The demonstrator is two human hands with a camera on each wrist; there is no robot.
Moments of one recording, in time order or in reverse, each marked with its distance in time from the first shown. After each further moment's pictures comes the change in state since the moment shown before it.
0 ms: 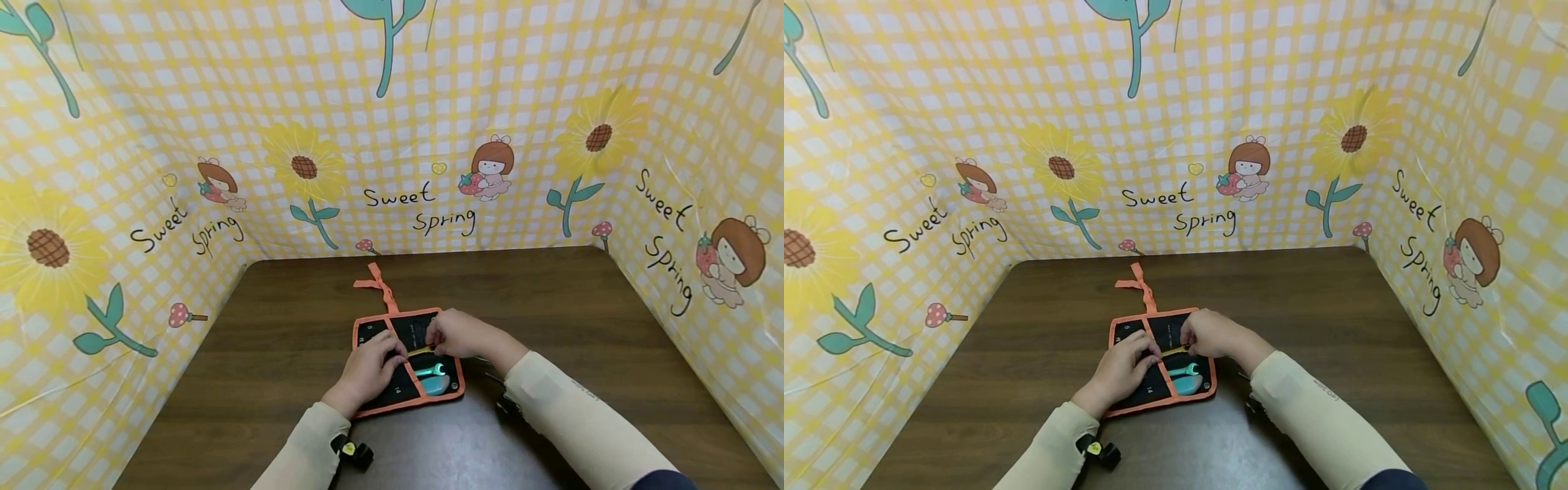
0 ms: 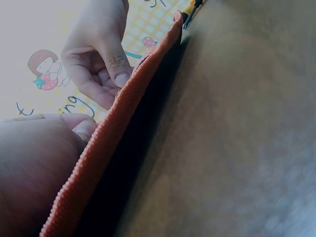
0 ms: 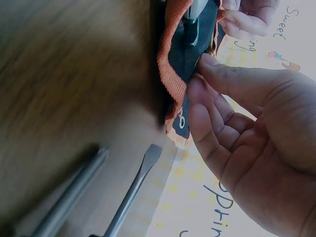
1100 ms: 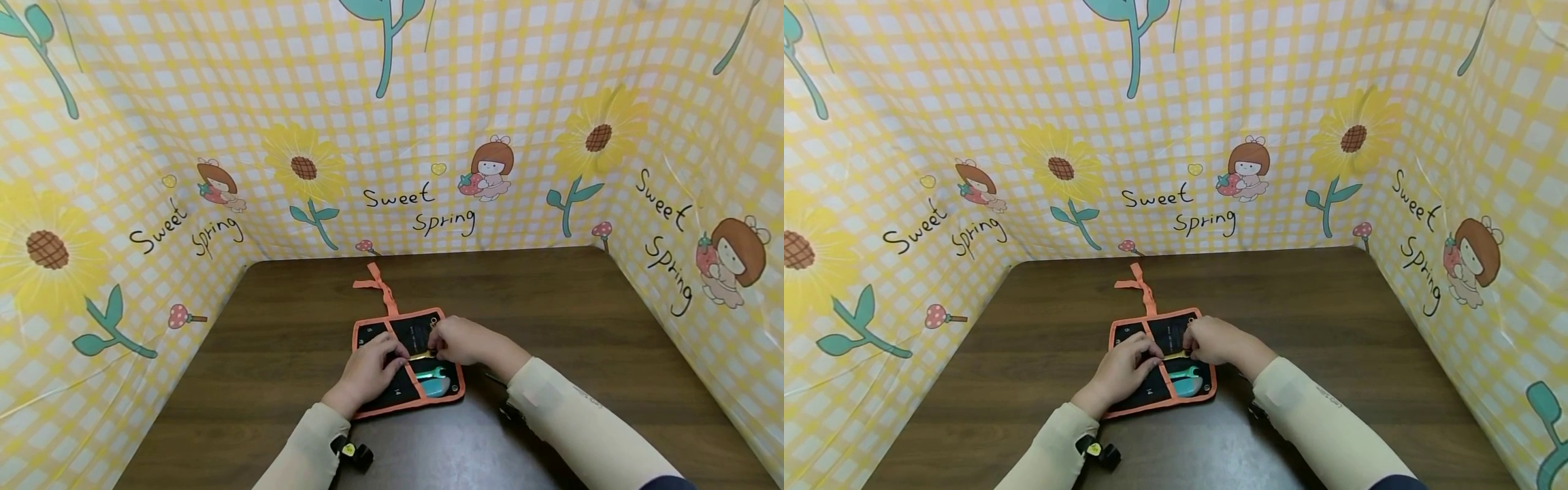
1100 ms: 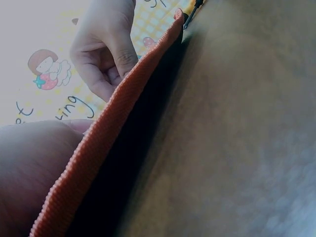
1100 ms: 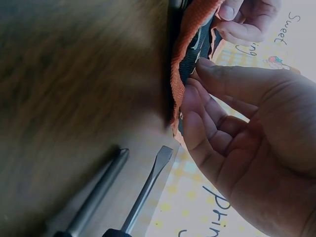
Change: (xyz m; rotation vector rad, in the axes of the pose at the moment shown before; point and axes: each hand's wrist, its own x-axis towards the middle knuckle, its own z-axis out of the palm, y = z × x) left_hand 0.000 -0.002 0.003 -0.016 -0.020 -0.053; right_hand -0.005 -0.003 0.006 -0.078 -0.027 0.046
